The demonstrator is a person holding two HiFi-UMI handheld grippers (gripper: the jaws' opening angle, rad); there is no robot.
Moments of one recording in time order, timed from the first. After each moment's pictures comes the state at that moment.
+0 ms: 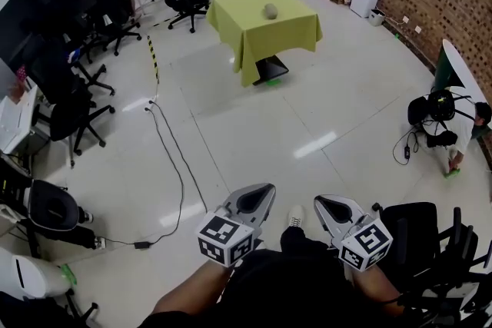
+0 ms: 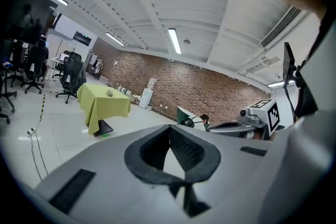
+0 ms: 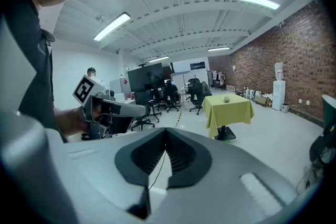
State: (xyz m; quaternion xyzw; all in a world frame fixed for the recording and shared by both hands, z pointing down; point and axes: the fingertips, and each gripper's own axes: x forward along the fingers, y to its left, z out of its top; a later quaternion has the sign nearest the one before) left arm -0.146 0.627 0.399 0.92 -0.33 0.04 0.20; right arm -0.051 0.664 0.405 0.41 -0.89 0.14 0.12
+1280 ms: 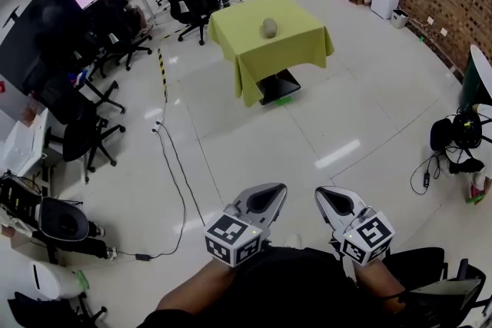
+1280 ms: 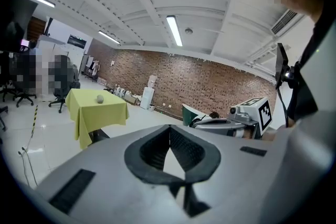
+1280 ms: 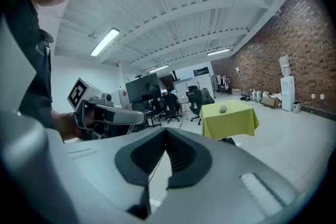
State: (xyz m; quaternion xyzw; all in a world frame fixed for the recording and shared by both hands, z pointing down) left arm 0.034 0.392 0.388 0.92 -0.34 0.07 0.17; right arm 0.105 0.403 0.400 0.37 -0.92 0.14 0.06
